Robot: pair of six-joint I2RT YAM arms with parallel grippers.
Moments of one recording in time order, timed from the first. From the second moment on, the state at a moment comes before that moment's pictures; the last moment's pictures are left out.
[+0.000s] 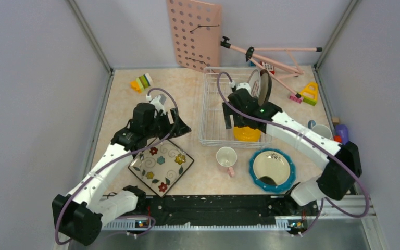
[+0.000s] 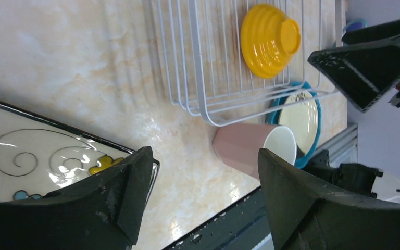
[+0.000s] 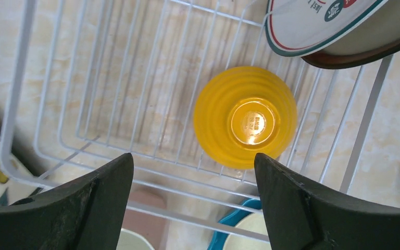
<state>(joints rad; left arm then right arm) -0.39 1.02 0.86 -0.45 0.30 -0.62 0.74 1.48 1.29 -0.73 0.40 0.39</state>
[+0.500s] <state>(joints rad) -0.80 1.09 0.84 -0.38 0.11 -0.77 0.72 1.11 1.06 -0.61 0.36 0.39</state>
